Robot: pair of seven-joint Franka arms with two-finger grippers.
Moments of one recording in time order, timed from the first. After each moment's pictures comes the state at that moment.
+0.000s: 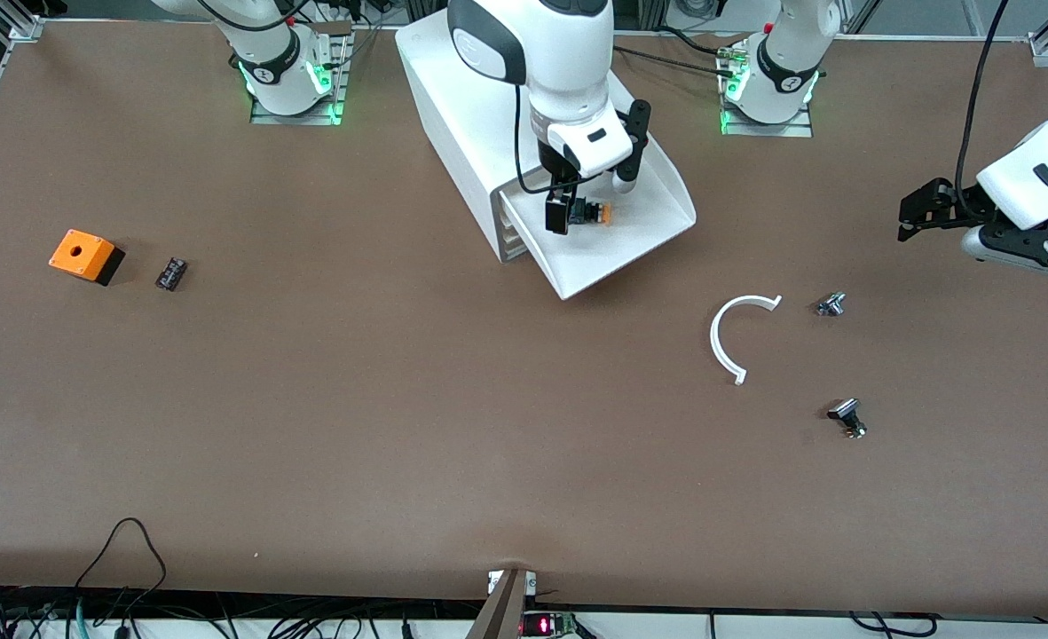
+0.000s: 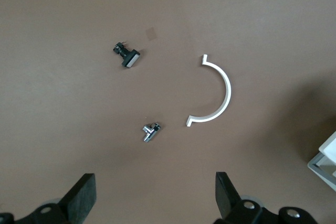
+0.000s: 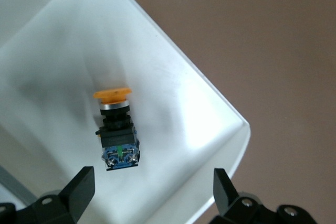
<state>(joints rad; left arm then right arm) 0.24 0.03 -0.28 -1.65 0.04 1.64 0.24 0.90 0.59 0.04 -1.18 -0.08 1.84 -0.40</state>
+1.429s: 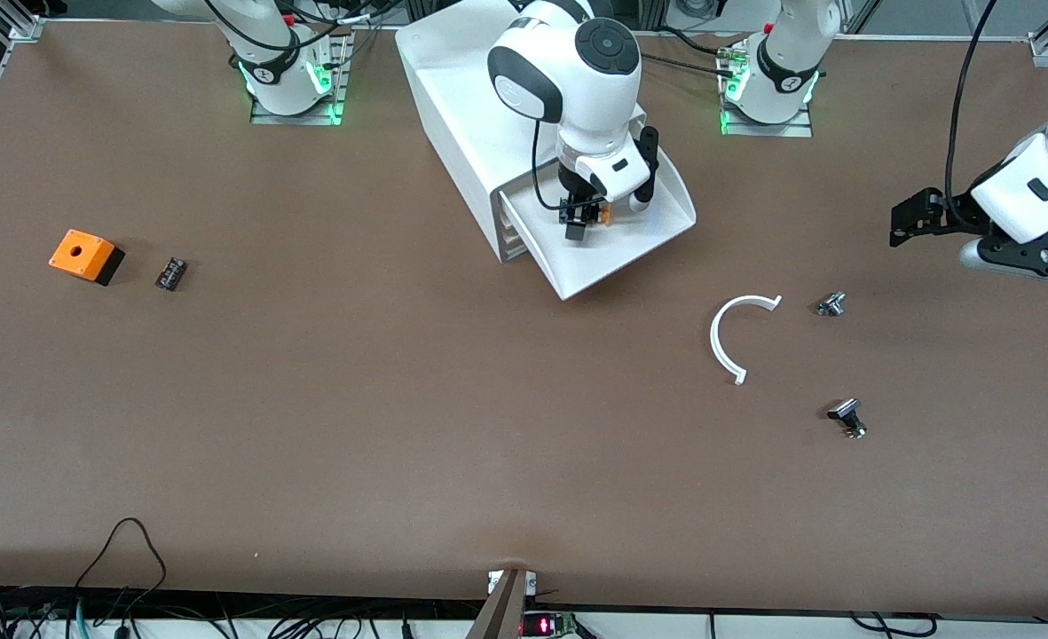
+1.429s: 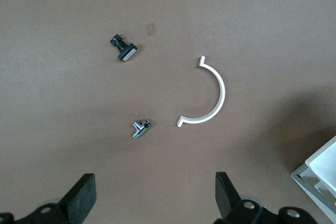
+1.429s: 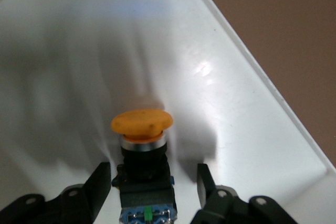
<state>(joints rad) 0.24 0.05 -0.27 -1.63 0.02 1.62 0.13 0.93 0.69 0.07 -1.17 -0.10 1.87 -0.41</state>
